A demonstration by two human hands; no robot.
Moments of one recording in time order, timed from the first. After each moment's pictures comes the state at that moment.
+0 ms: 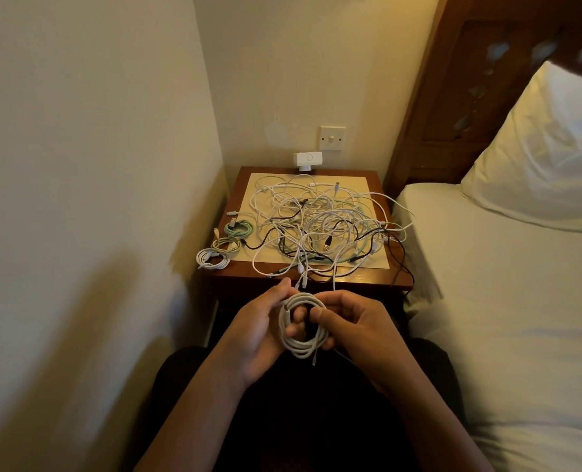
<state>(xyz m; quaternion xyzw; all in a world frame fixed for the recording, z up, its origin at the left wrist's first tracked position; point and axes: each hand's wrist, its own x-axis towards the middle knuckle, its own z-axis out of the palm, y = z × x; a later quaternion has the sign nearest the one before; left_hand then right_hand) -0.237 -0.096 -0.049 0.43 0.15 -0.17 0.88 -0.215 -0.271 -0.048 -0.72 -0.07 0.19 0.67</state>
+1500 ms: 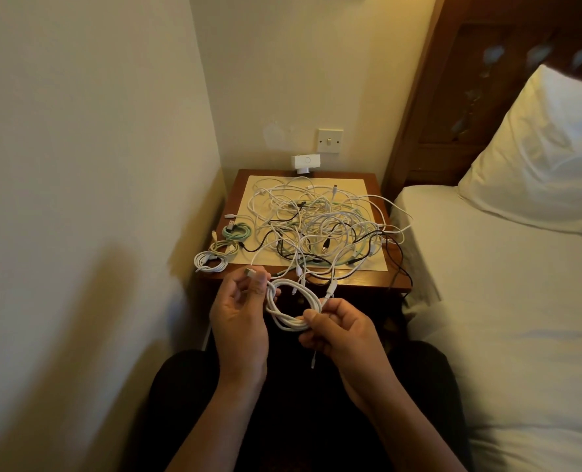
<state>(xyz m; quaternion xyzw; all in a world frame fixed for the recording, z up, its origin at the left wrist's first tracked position) -0.240 -0.114 -0.051 0.59 0.22 0.27 0.73 -0.228 -0.252 -0.056 -0.63 0.02 0.20 0.75</state>
